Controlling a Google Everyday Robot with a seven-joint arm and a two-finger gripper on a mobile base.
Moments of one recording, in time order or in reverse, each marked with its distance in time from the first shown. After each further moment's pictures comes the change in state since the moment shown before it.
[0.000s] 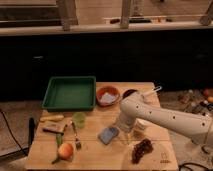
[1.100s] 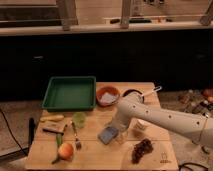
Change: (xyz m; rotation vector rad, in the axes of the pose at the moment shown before) arm -0.017 -0.027 0.011 0.049 -0.035 0.014
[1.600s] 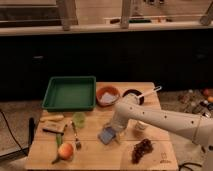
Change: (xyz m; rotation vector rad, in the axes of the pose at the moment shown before) arm 0.003 -0.008 0.017 0.006 0.007 0.028
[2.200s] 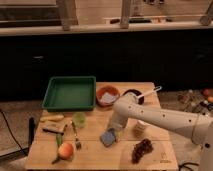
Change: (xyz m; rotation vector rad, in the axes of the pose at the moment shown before) arm 0.008 -0.008 -0.003 -0.004 0.023 0.013
